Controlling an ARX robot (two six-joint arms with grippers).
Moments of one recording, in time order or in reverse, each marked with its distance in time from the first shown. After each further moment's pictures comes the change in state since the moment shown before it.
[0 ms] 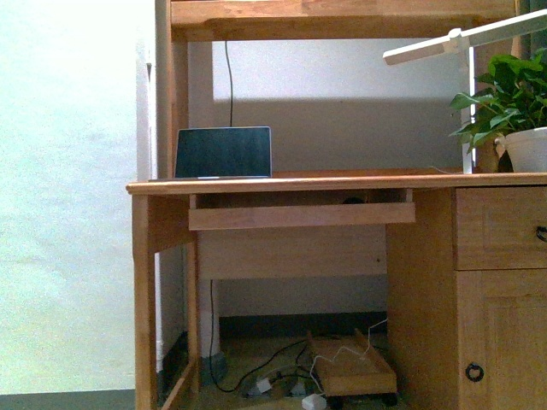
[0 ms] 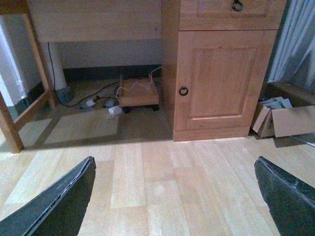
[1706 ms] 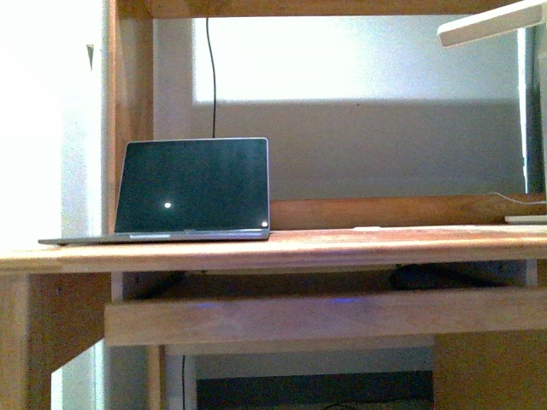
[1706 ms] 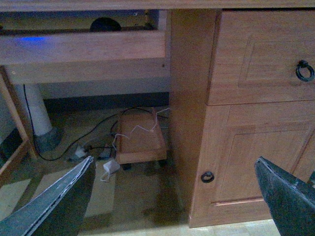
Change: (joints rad) left arm 0.000 -0.001 0.000 0.000 0.000 0.000; right arm 0.000 0.001 0.000 -0.001 0.000 0.000
